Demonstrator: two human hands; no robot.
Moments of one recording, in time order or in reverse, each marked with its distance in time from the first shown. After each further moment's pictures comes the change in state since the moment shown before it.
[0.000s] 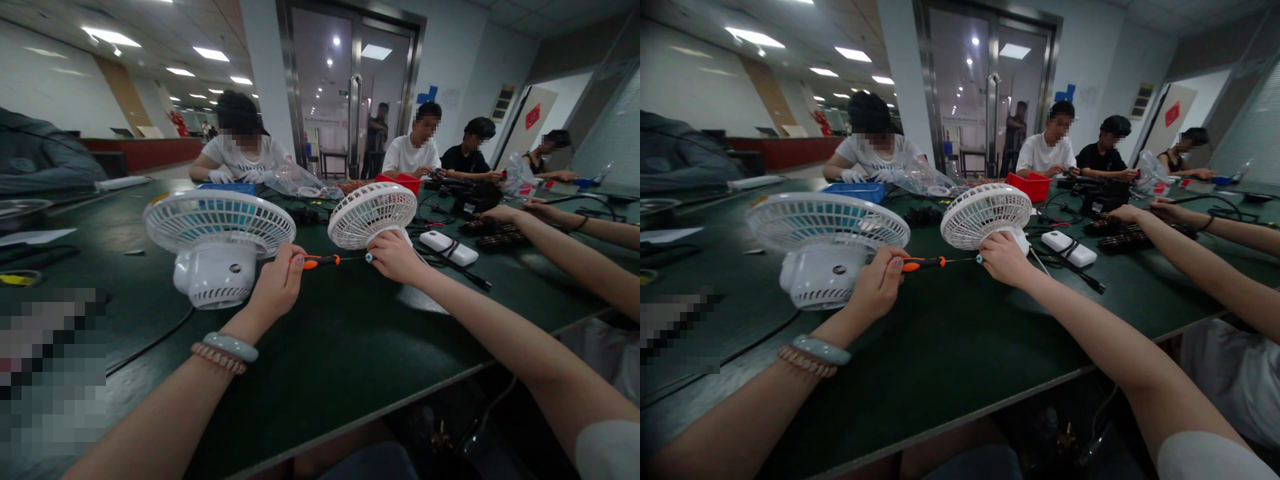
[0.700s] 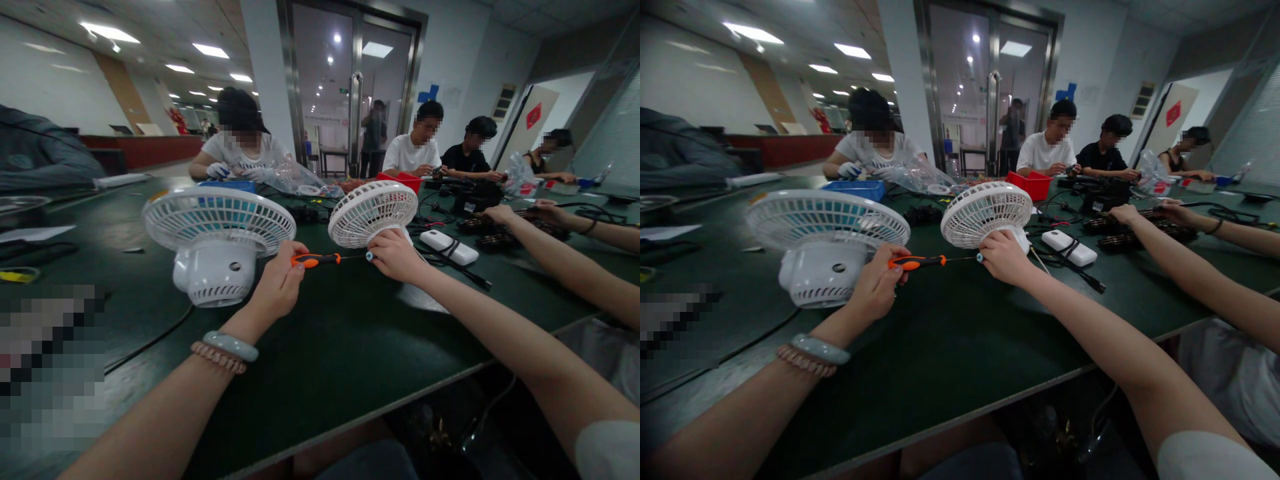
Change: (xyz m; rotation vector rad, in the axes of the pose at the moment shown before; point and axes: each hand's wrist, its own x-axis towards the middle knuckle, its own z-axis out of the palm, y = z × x) left_hand 0.000 -0.008 0.001 -0.118 -0.055 0.057; right_hand 0.000 0.000 0.002 0.007 -0.002 0.008
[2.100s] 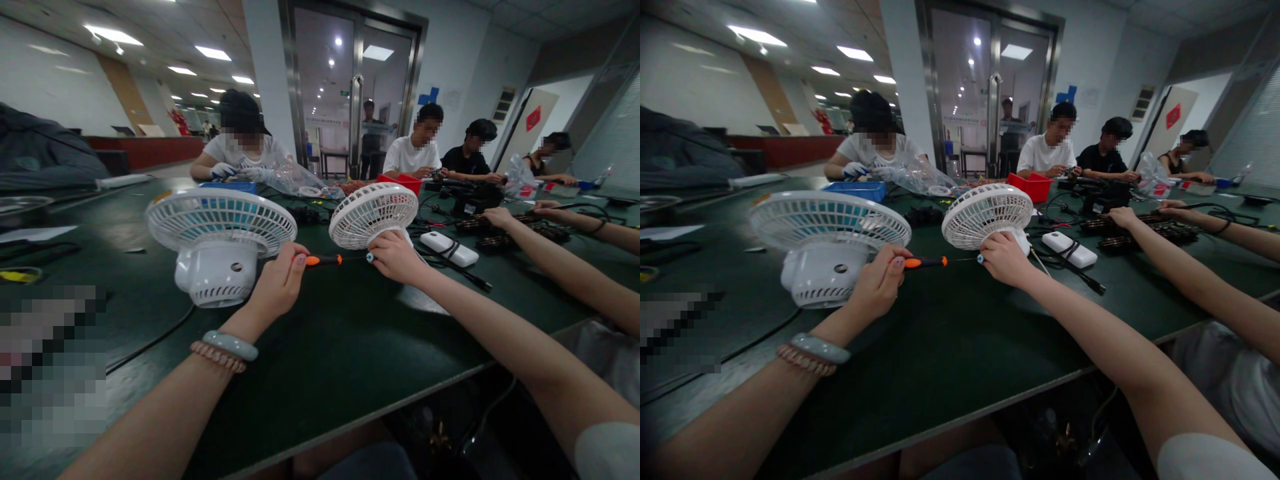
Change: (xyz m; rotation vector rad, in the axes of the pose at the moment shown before) left_hand 0.001 0.006 -0.002 0.083 0.005 -0.049; right_hand 0.000 -0.002 -0.003 -0.023 0.003 -0.006
